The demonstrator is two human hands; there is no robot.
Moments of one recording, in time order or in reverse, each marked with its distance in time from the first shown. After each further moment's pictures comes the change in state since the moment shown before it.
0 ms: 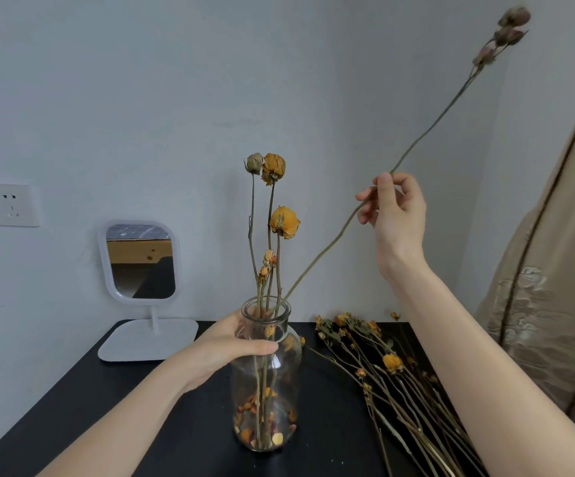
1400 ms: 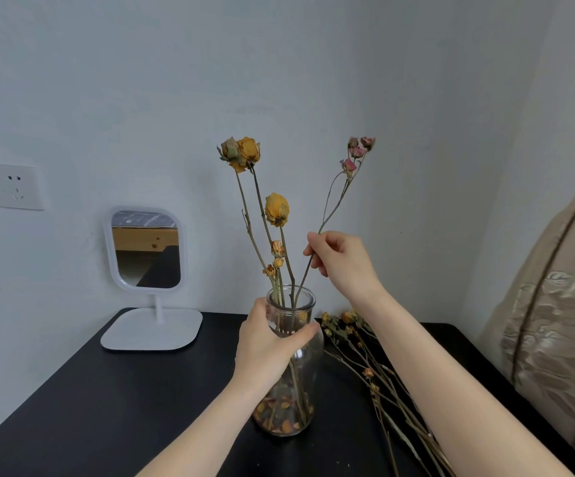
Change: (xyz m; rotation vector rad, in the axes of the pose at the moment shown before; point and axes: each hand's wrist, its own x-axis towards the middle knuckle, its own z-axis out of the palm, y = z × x) left_hand 0.021 -0.008 0.066 -0.007 0.506 0.154; right_hand -0.036 0.050 0.018 -0.528 -0.410 0.233
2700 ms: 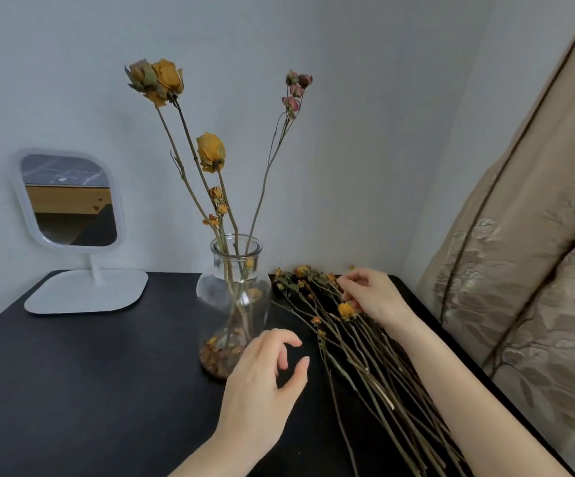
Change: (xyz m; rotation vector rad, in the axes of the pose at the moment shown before) left_hand -0.097 -0.022 0.039 0.283 -0.121 0.377; right_hand -0.054 0.122 -0.083 -0.184 -0.012 0.360
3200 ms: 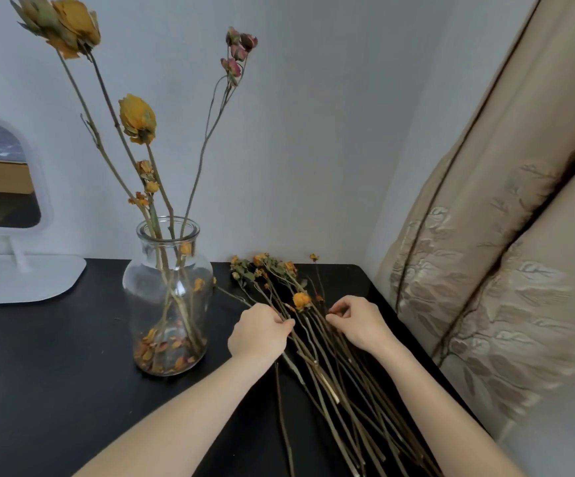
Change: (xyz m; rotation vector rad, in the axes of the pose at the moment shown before) left_hand 0.079 0.007 0.092 0.144 -0.293 -0.547; right_hand 0.003 0.083 -0.035 -0.481 -0.019 0.118
